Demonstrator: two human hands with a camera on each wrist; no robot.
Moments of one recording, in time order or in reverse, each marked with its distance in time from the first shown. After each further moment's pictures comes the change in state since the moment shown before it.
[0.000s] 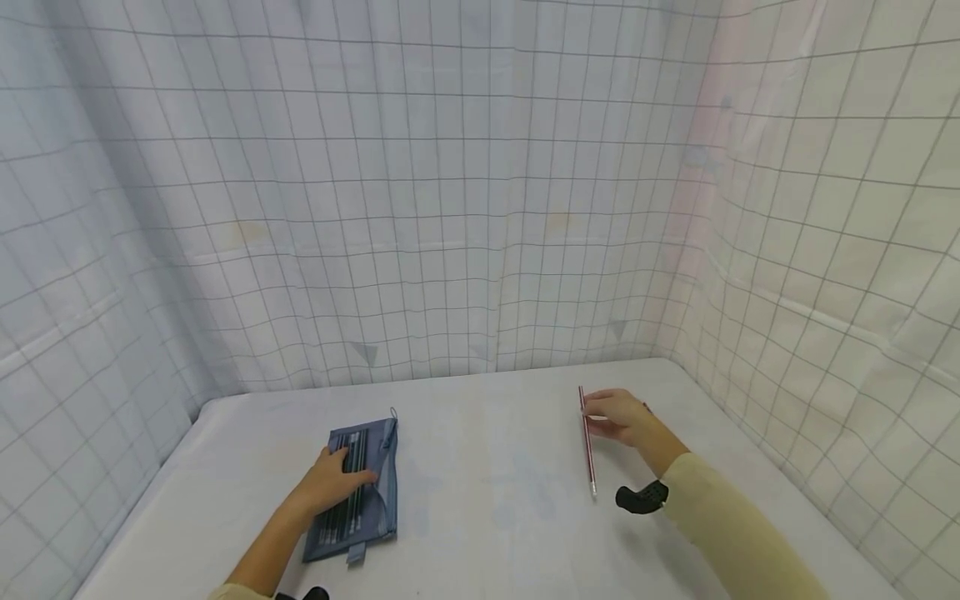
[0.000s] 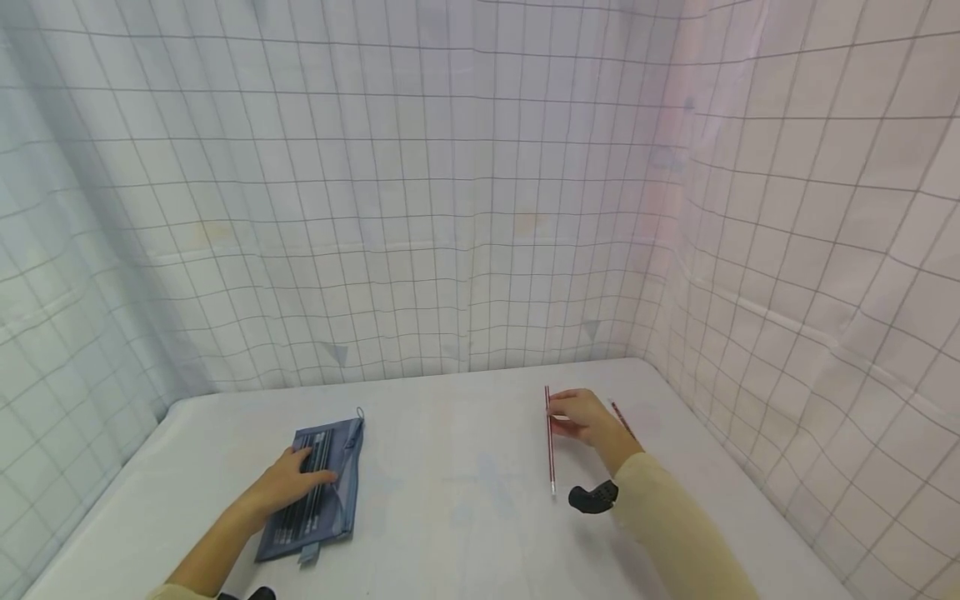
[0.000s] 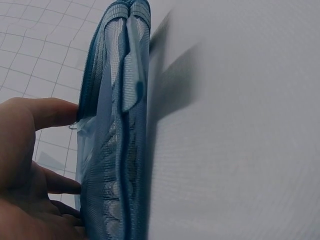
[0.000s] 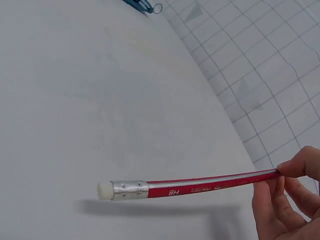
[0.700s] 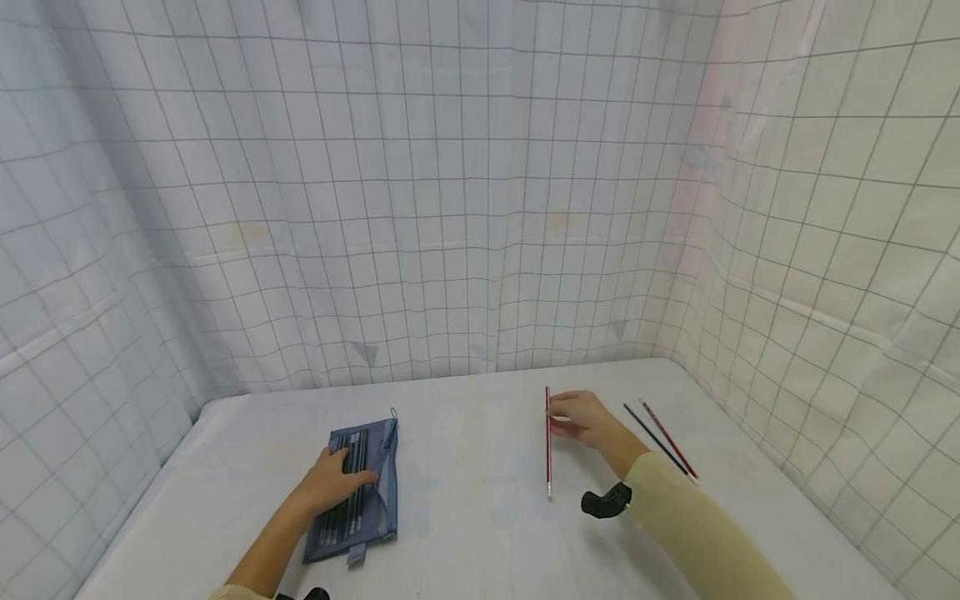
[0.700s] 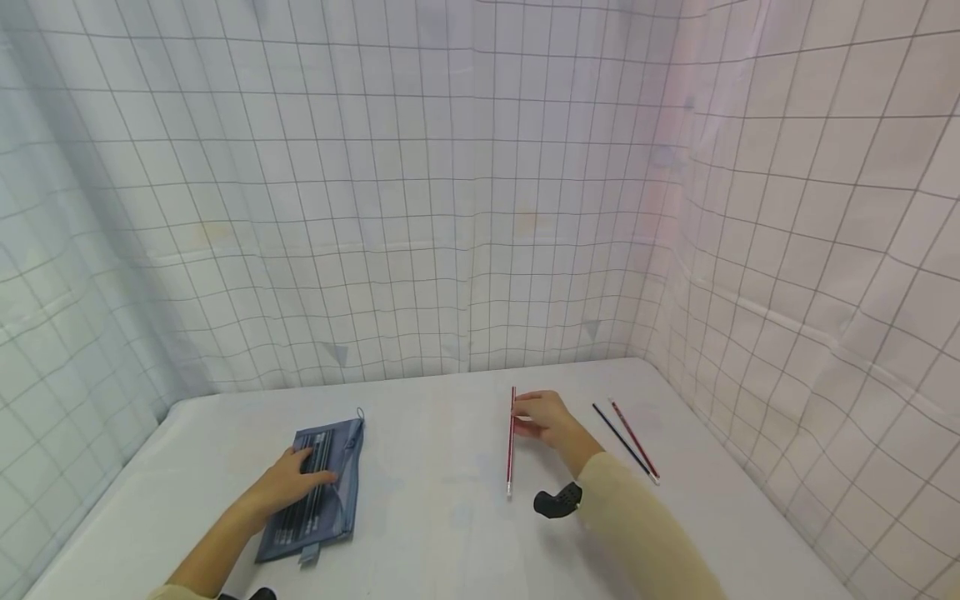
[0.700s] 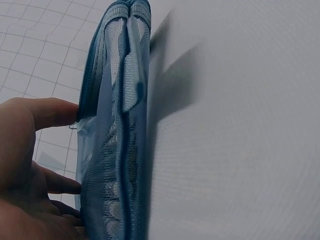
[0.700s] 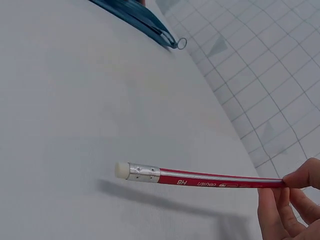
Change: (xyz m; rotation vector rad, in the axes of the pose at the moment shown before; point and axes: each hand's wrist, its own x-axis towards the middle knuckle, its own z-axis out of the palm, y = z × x) left_hand -0.004 0.004 -0.001 0.015 -0.001 -0.008; right_hand 0.005 0.004 0.062 0.044 0.016 -0.004
